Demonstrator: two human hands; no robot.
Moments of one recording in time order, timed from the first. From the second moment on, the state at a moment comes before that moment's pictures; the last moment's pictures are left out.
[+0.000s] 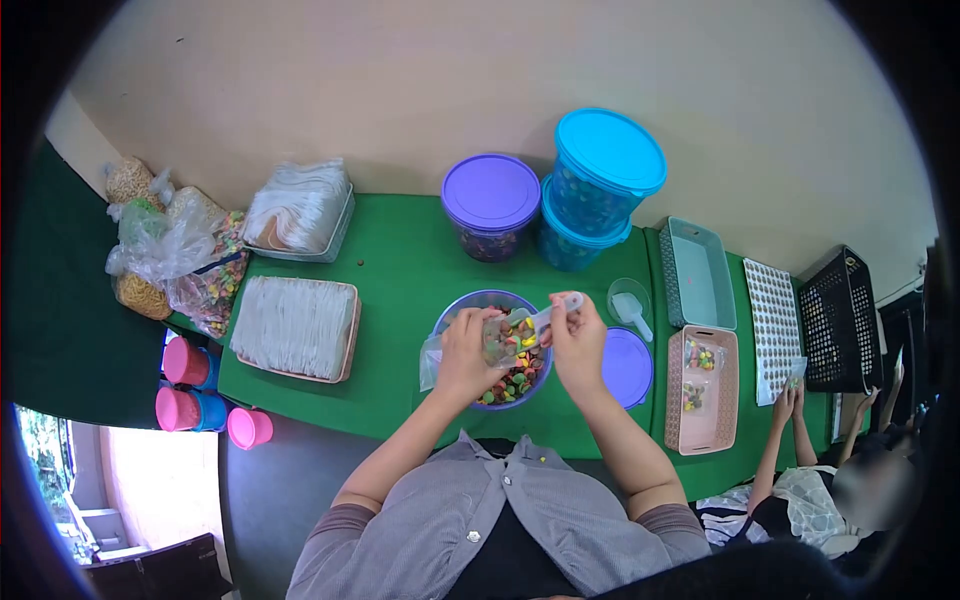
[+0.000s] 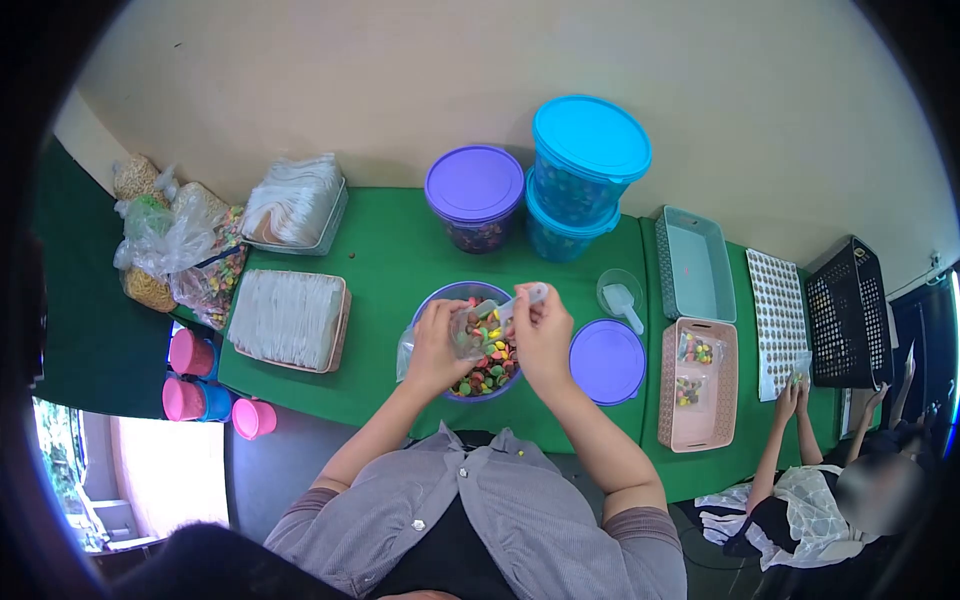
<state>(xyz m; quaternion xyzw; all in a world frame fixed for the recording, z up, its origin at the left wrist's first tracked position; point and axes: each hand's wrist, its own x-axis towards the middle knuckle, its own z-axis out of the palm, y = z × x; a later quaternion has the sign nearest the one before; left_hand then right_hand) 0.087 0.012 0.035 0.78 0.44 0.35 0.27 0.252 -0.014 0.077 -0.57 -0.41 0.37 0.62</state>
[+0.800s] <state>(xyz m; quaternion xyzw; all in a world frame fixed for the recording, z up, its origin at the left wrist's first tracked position) 0.031 0.031 0.034 0.61 0.49 0.57 0.25 0.263 -0.005 0.026 -0.59 -0.67 0.16 0.43</state>
